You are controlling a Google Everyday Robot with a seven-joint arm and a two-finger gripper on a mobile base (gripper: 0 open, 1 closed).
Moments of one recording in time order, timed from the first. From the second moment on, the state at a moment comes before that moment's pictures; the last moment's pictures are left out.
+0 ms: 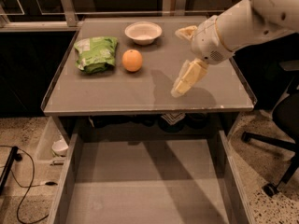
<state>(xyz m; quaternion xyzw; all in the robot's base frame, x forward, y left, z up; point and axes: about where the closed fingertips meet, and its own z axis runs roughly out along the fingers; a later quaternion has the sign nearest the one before) 0.578 -0.094 0.928 -0.64 0.67 0.10 0.38</state>
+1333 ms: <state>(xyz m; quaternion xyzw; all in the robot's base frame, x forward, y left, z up) 0.676 -0.008 0.877 -0.61 0.63 0.23 0.42</state>
